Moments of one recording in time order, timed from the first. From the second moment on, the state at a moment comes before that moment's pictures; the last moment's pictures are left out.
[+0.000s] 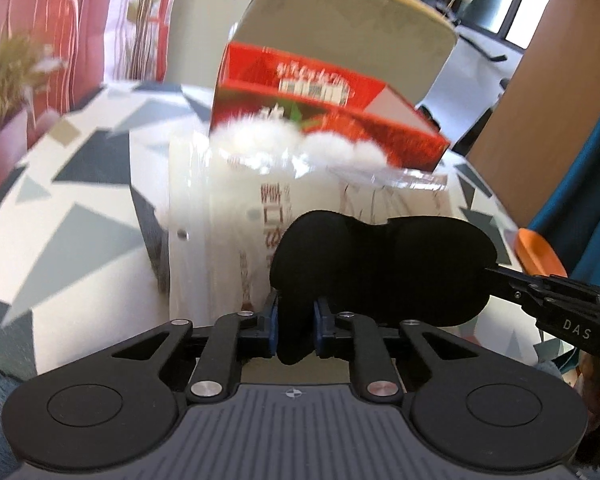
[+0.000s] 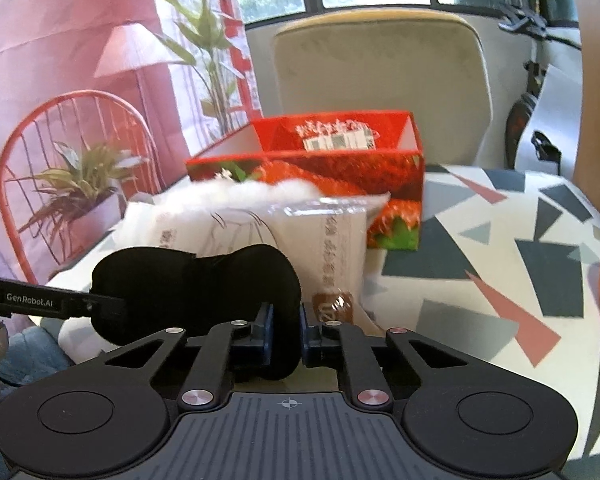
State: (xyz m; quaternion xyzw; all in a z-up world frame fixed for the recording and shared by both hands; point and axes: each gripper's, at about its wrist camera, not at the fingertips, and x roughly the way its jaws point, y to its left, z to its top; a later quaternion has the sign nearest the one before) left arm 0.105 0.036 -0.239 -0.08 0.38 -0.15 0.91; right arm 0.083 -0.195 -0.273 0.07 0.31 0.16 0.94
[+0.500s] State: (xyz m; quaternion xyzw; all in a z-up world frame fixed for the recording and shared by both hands) left arm 0.101 0.033 -0.194 -0.05 0.30 -0.16 0.94; right arm 0.080 -0.199 -0.233 0.08 0.24 0.18 0.95
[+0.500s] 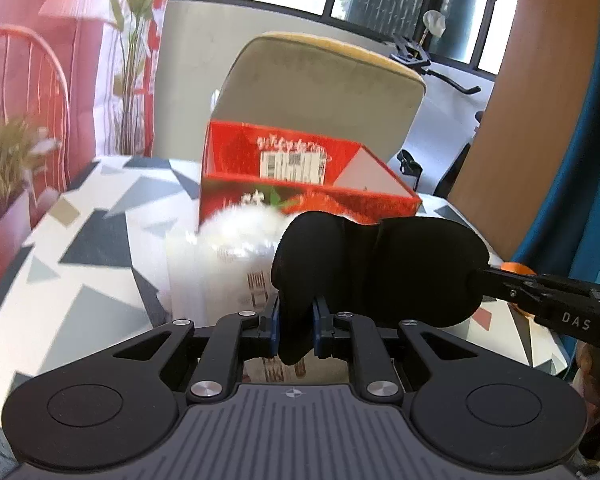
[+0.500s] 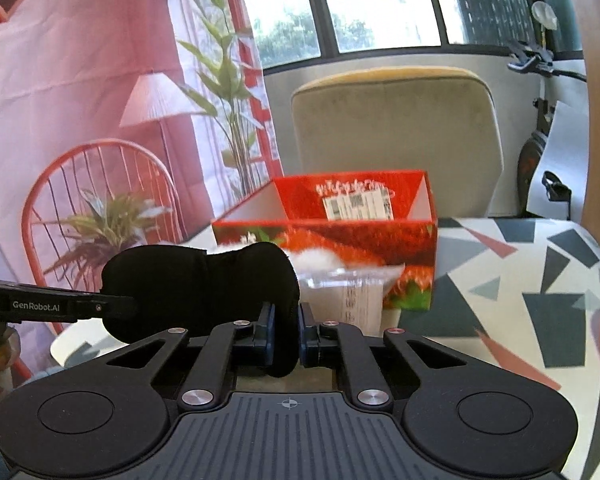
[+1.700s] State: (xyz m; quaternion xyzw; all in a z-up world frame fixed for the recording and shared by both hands) left arm 0.342 -0.019 -0.163 -0.01 0.33 -0.15 0.93; right arm 0.340 -0.188 -0.197 0.03 0.23 0.15 0.96
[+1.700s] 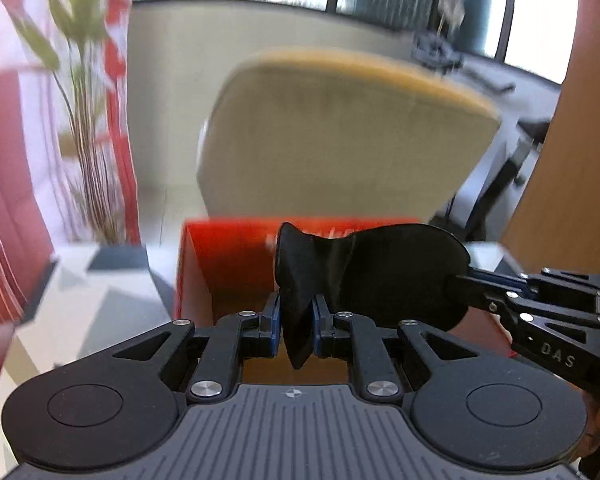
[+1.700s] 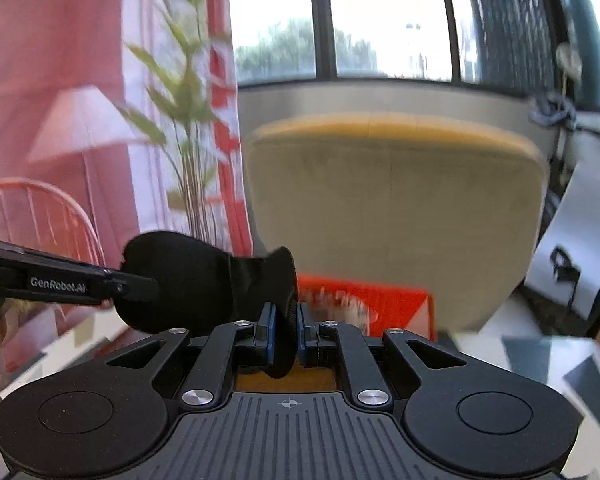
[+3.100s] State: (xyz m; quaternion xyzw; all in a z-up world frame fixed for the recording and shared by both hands) left arm 0.412 -0.024 -0.231 -0.05 0.50 -0.15 0.85; right arm 0.427 -0.191 -0.286 0.09 0.52 0.08 0.84
